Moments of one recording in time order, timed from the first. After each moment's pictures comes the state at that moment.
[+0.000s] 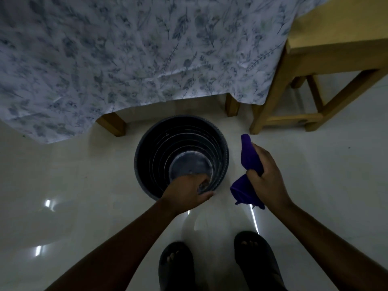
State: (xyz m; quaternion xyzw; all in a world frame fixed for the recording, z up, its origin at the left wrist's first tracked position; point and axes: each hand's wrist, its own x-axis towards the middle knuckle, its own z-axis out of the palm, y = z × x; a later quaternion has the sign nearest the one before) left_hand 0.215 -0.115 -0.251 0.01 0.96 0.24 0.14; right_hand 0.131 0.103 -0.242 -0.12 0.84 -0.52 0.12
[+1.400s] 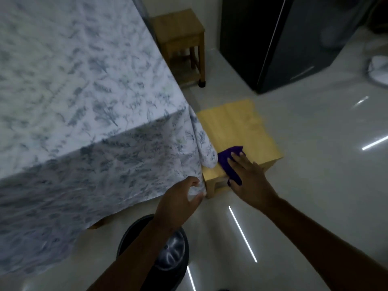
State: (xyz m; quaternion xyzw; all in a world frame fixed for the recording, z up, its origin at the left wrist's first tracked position) left_hand -0.033 -0.045 0.038 0.01 0.93 0.36 0.04; right_hand -0.104 0.188 0.004 -0.21 0.96 -0.17 0.04
